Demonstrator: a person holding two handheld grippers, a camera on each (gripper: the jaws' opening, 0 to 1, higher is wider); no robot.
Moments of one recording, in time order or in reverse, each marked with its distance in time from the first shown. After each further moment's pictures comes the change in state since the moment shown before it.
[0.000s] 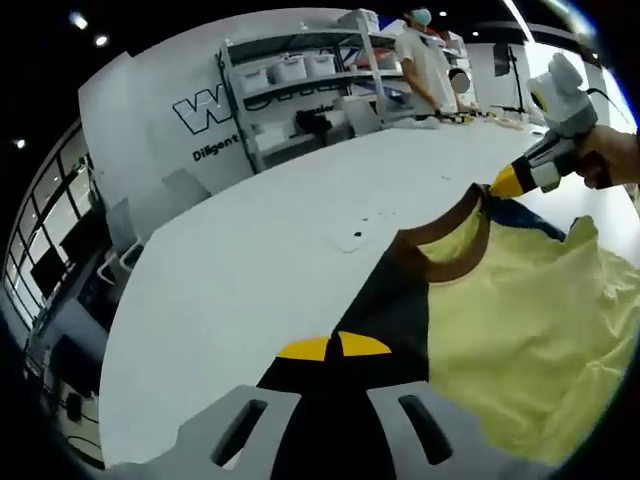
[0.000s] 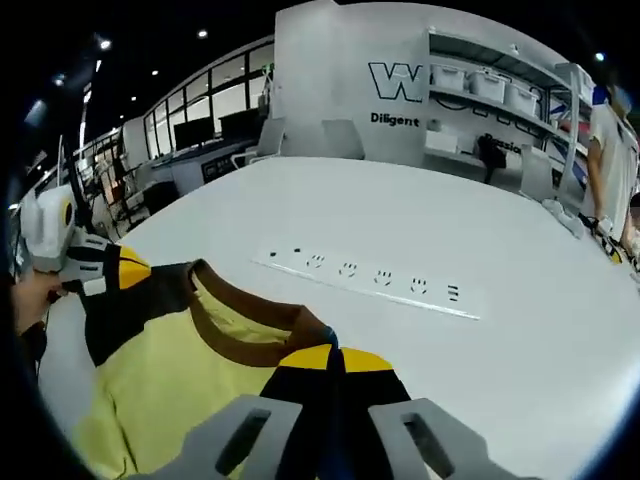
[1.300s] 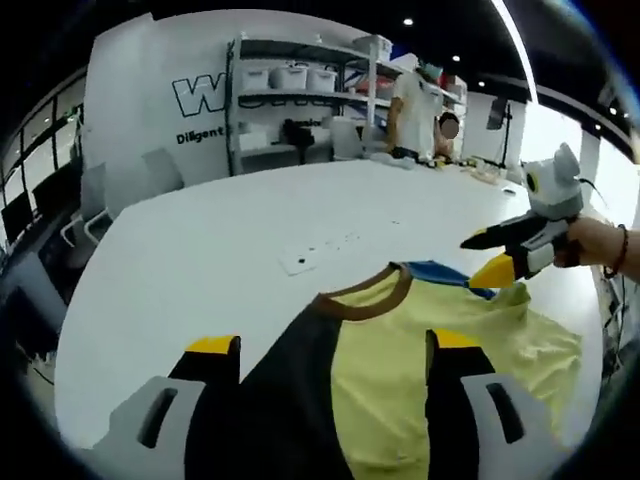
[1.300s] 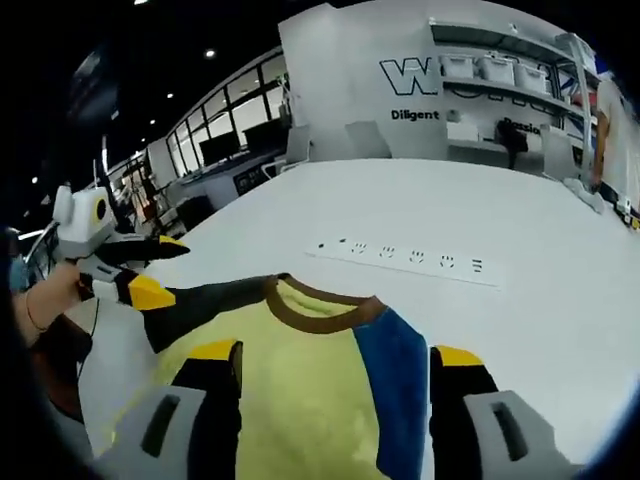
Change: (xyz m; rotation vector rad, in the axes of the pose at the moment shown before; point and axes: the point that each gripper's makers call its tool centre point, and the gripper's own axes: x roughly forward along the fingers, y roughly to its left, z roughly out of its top) left arm -0.060 -0.046 0.031 -0.196 -0.047 -0.204; right arm -0.064 0.037 -0.018 0.054 -0.010 0.187
